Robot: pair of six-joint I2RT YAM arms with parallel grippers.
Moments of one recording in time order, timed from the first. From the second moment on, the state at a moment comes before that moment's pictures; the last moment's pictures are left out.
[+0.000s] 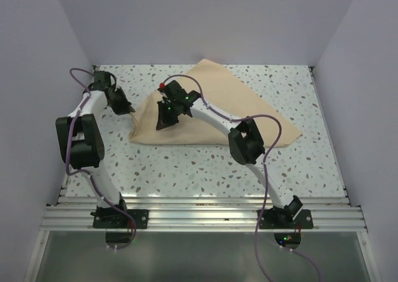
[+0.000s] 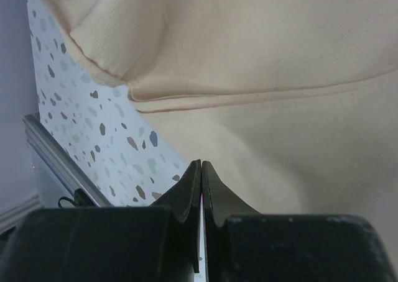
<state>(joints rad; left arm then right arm) 0.15 1.91 1.43 -0.56 0.28 -0.43 0.79 2.52 2.32 -0.68 -0.35 0.63</state>
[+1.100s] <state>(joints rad) 0.08 1.78 1.43 -0.55 0.40 -0.54 0.81 2.33 2.22 -0.82 -0.06 0.57</state>
